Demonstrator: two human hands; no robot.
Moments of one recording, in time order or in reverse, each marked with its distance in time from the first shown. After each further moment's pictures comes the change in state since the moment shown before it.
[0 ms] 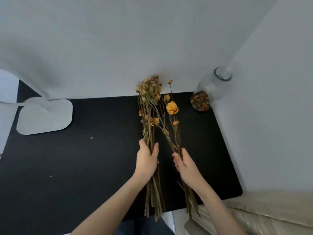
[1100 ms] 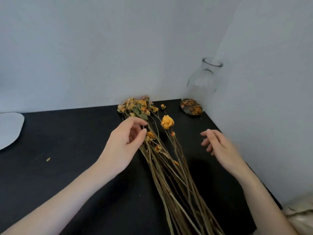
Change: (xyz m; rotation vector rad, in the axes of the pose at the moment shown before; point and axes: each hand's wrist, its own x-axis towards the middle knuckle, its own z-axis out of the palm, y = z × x) left_hand 0.069 -0.015 -0.037 0.259 -0.154 0.816; right_hand 0.069 0.052 -0.078 -0.340 0.525 -0.343
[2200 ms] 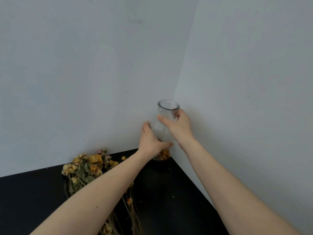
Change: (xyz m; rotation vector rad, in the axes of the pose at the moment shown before) left_hand 0.216 0.005 0.175 -0.173 -0.041 -0.086; right_hand 0.173 -0.075 -0.038 0.201 0.470 -0.149
